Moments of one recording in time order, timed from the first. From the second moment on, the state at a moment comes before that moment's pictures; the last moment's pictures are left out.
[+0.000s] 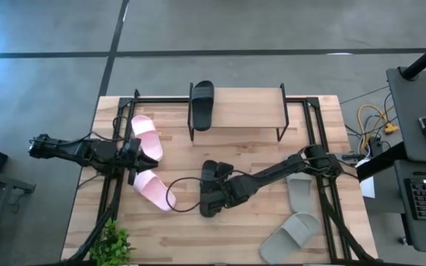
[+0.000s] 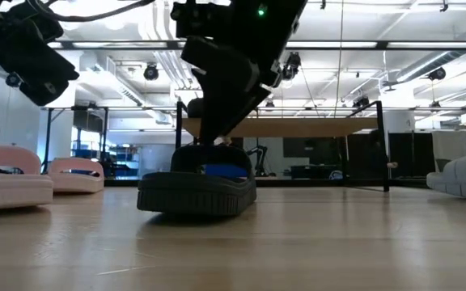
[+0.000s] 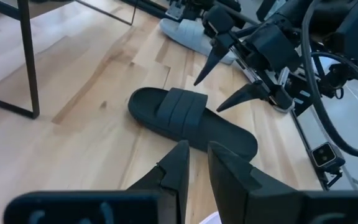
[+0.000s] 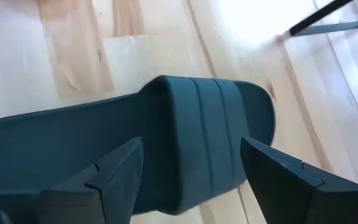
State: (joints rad) left arm -0.20 0.26 0.33 -0.48 -0.17 -0.49; right arm 0.33 2.16 1.75 -0.81 0.54 0.44
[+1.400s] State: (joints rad) left arm -0.20 0.34 0.33 -0.48 -0.17 -0.49; right arm 0.26 2.16 1.64 -0.76 0.59 0.35
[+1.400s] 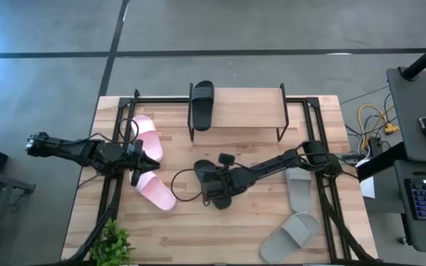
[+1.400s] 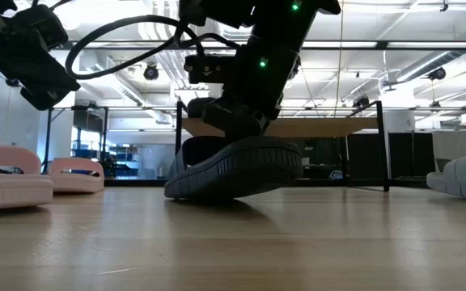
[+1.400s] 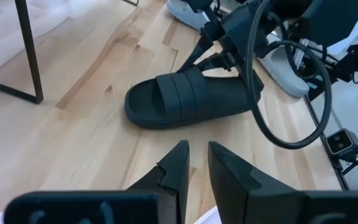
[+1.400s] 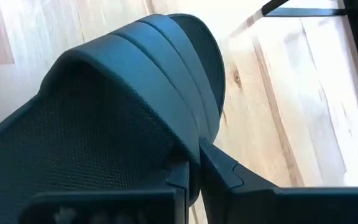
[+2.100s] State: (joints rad) left arm -0.20 0.36 0.33 -0.48 -0.19 -0.54; right arm 0.28 2.10 2.17 -1.18 1.13 0.46
